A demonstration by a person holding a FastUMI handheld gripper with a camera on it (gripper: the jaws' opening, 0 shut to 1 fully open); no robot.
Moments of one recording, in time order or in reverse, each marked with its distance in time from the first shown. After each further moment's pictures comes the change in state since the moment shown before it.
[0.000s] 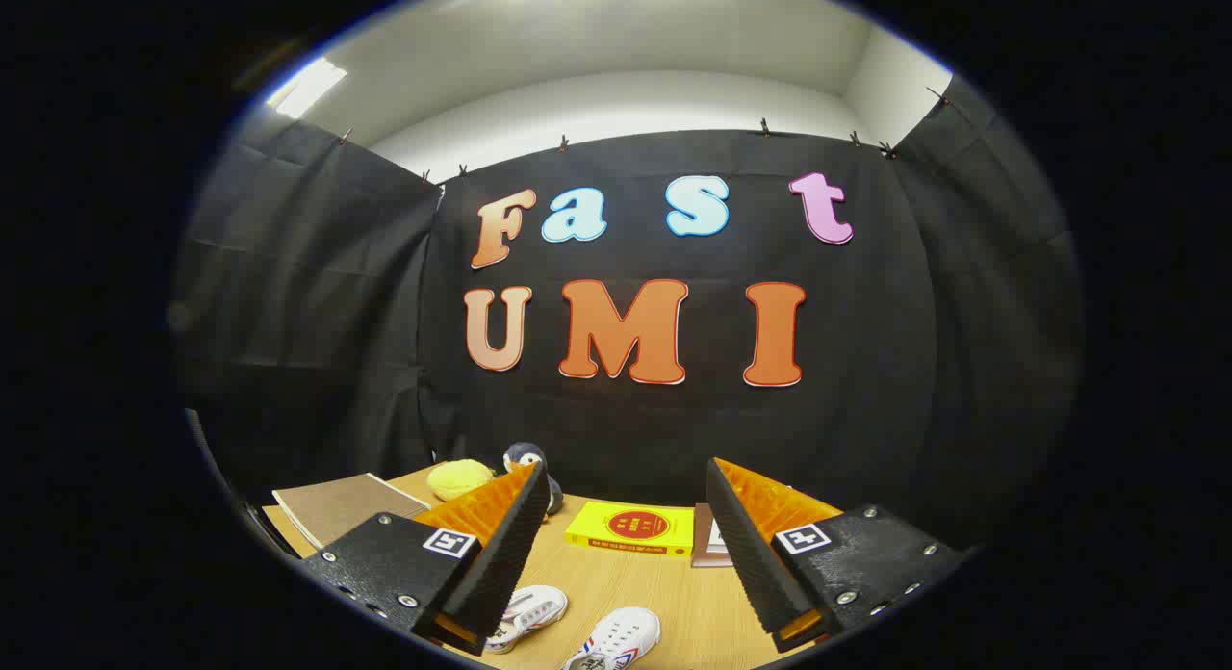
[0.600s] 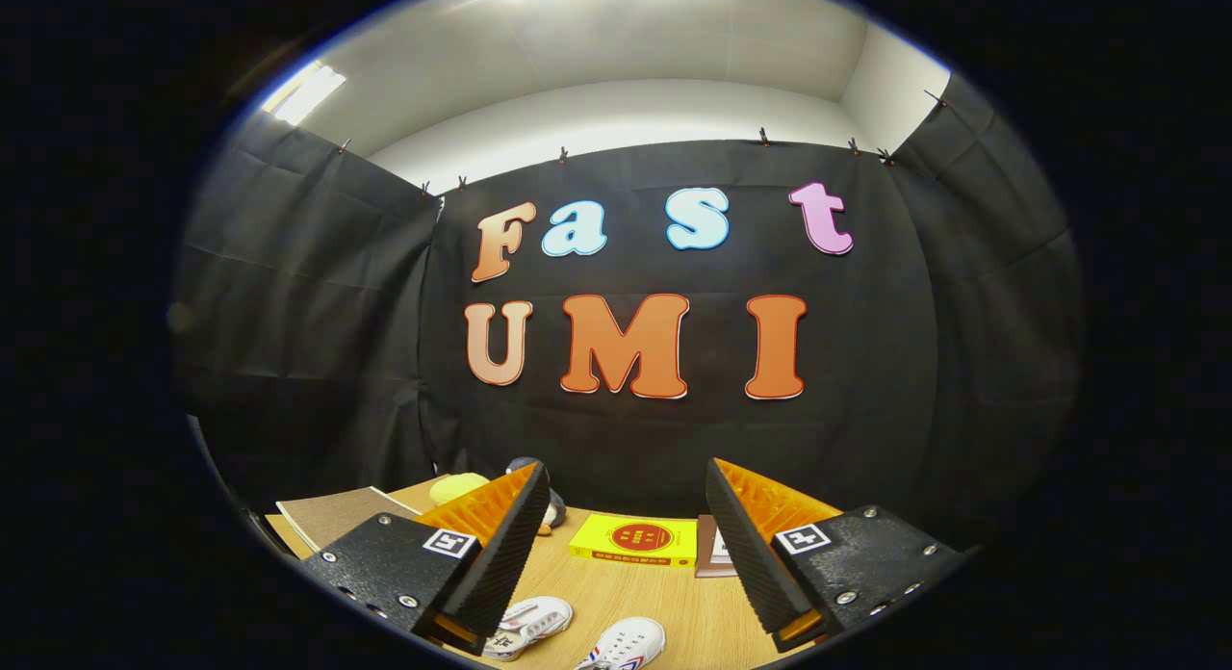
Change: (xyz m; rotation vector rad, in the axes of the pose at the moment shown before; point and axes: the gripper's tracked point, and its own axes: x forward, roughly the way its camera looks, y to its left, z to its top) arm 0.006 0.008 0.012 -0.003 -0.025 0.010
